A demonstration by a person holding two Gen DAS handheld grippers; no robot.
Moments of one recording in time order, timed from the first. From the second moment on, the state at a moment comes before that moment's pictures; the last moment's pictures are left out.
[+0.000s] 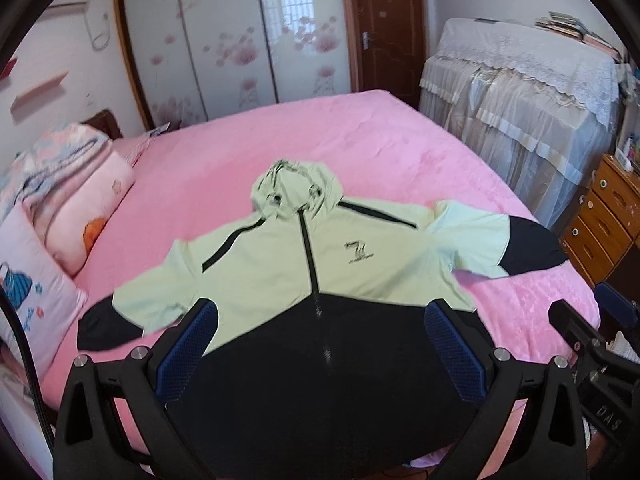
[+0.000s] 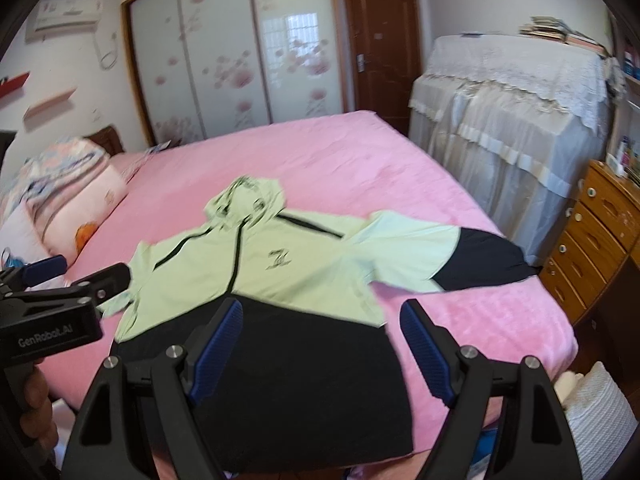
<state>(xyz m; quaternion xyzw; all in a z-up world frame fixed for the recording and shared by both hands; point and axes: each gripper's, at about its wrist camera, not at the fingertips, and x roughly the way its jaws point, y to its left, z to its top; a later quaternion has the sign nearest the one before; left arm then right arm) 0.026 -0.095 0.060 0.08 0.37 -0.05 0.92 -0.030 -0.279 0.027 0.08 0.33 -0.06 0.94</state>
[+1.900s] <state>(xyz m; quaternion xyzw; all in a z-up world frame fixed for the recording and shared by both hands) 0.251 -0.370 -0.154 0.04 0.47 -0.14 0.87 0.114 -0.681 -0.228 0.41 0.44 -0.25 0.75</state>
